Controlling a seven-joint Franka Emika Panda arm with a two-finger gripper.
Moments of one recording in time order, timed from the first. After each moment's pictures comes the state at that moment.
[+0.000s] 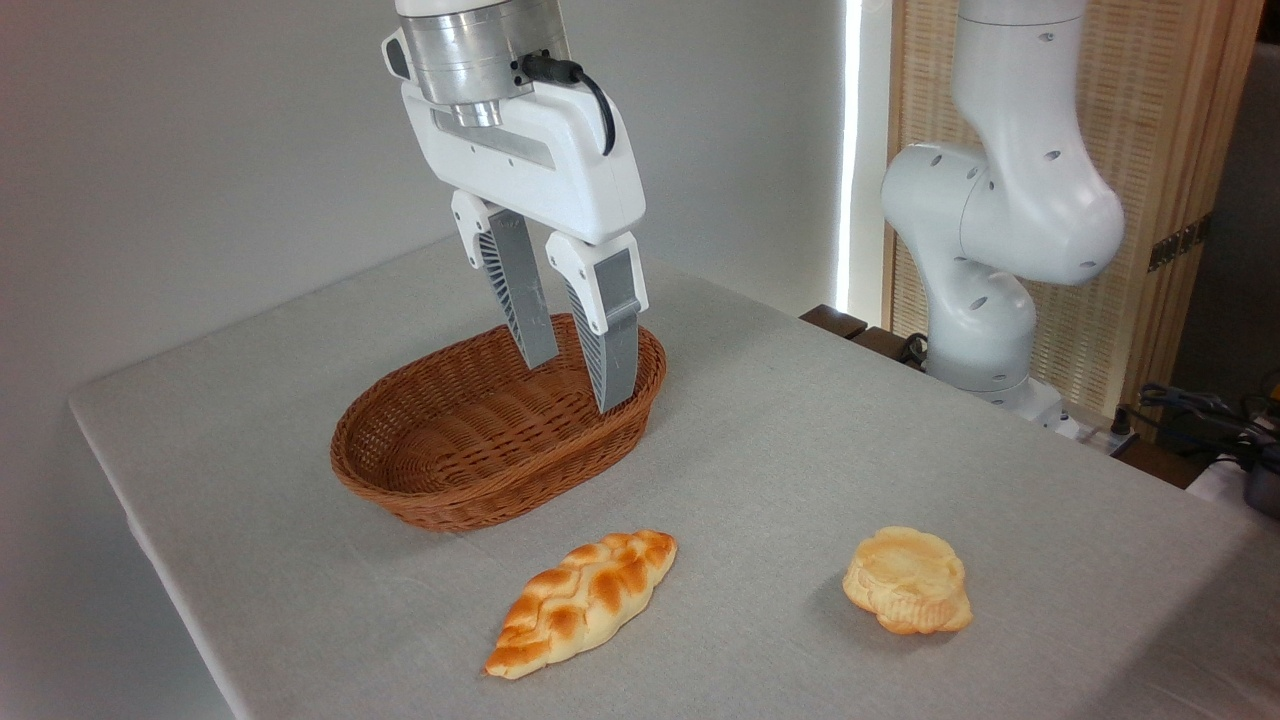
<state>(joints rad) -0.02 -0.04 0.03 -1.64 0.04 1.58 0.81</state>
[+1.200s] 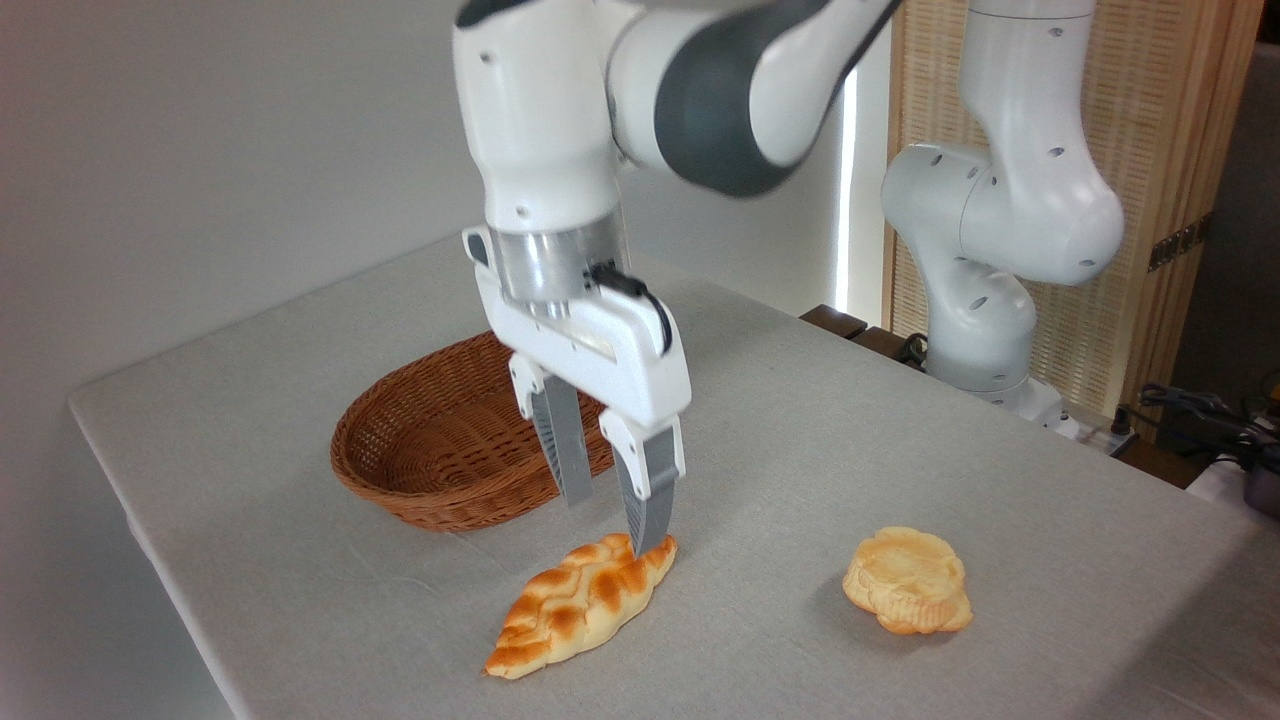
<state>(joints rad) -0.03 -0.11 0.04 -2.12 0.07 2.06 0.77</state>
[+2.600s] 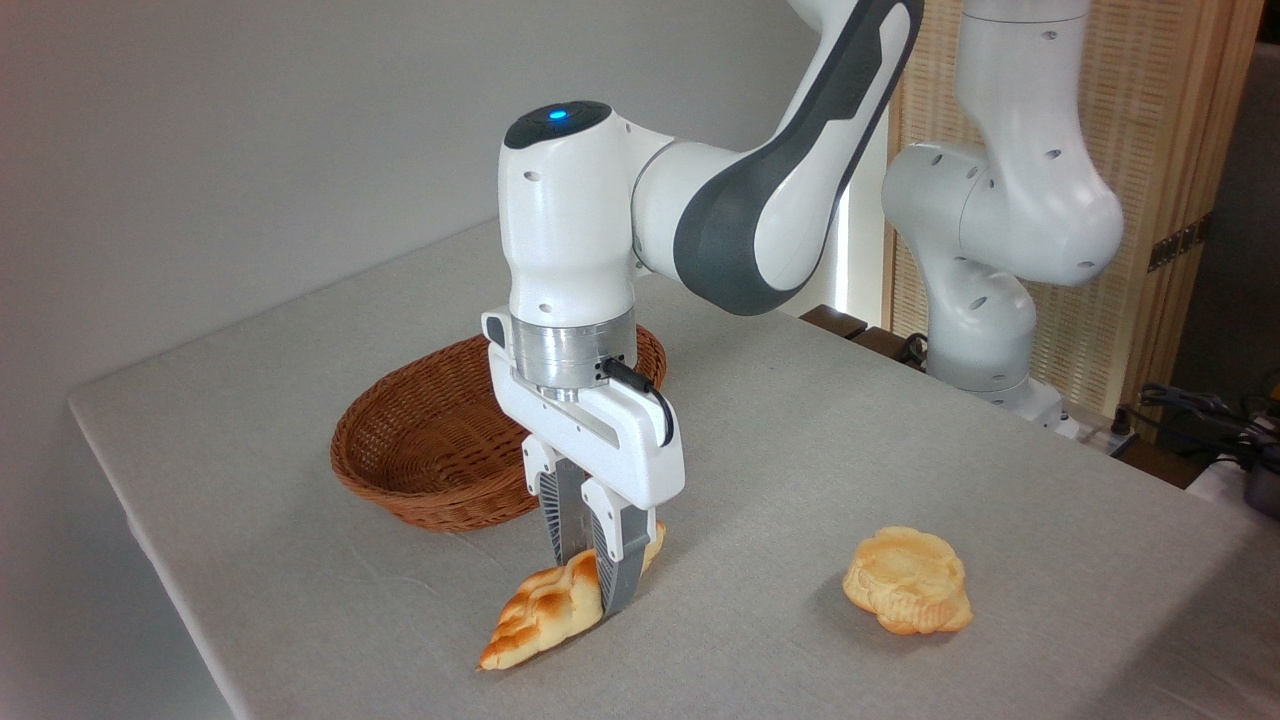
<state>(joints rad) -0.04 -0.07 0.04 -2.27 0.07 2.35 0.75</state>
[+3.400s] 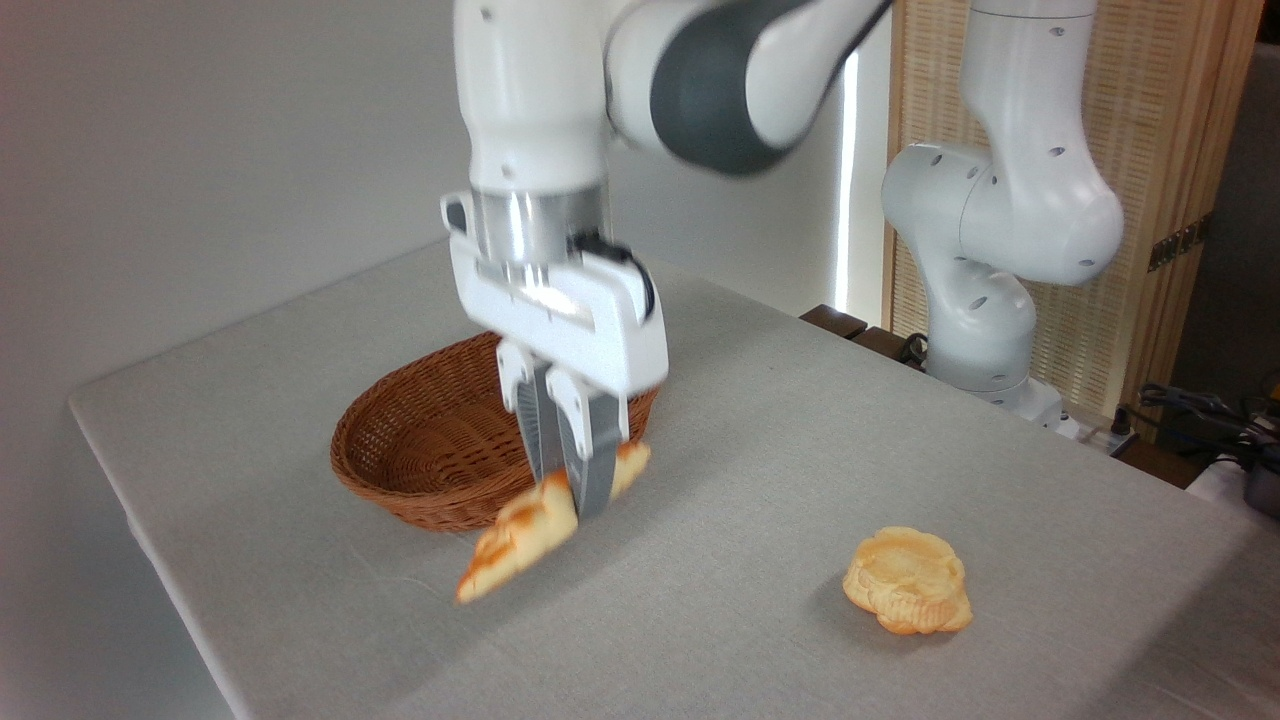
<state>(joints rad) -0.03 -0.13 0.03 -2.06 0.06 2.06 0.75</state>
